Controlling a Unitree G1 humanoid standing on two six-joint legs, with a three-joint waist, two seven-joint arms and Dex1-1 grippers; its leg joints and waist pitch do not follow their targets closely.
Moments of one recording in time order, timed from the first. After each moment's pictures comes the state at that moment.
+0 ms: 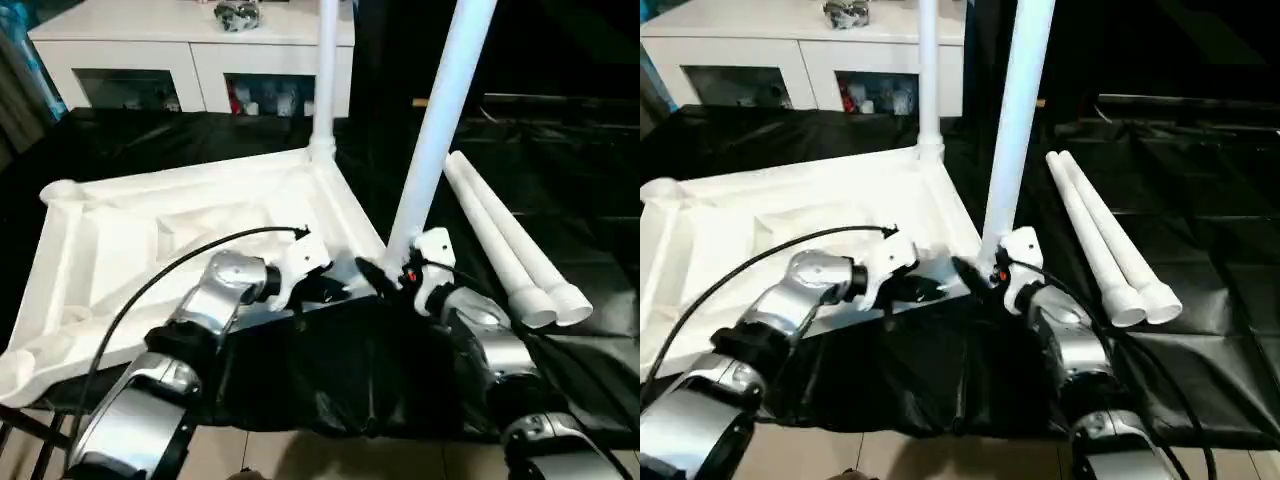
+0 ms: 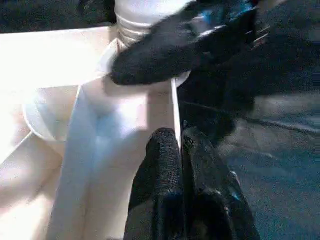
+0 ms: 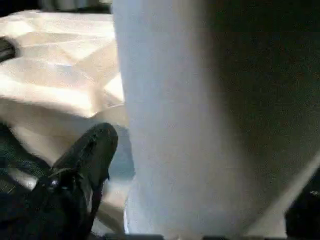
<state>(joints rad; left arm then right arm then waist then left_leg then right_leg) -0.69 0.22 -0.26 0.81 0.09 -0.04 -1.12 -0.47 -0.17 0.04 0.73 0.12 -0.10 0.73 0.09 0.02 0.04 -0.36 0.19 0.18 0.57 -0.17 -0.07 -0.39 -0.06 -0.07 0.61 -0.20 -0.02</state>
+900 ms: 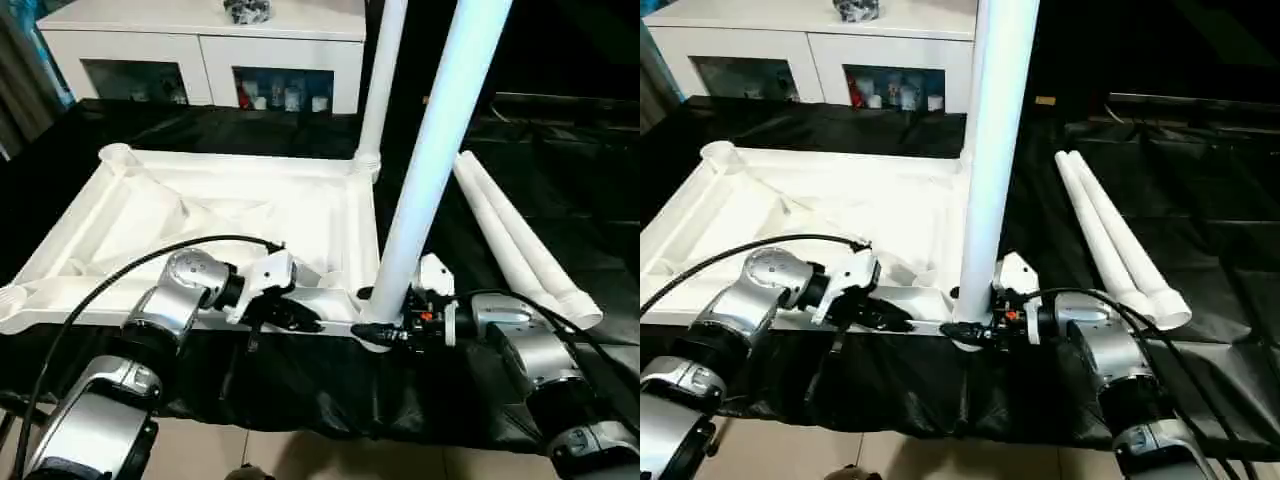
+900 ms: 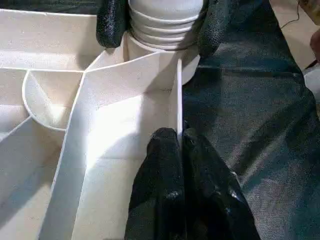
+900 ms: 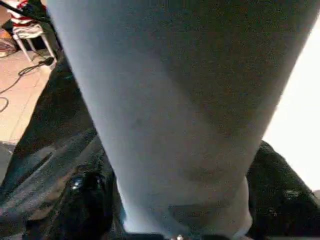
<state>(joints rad) -0.67 0.34 -0.27 0.80 0.03 -0.13 -1.44 -0.42 -0.33 0.18 0.55 0.16 0.01 1.25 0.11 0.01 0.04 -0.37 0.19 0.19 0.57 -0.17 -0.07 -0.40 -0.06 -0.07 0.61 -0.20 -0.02</state>
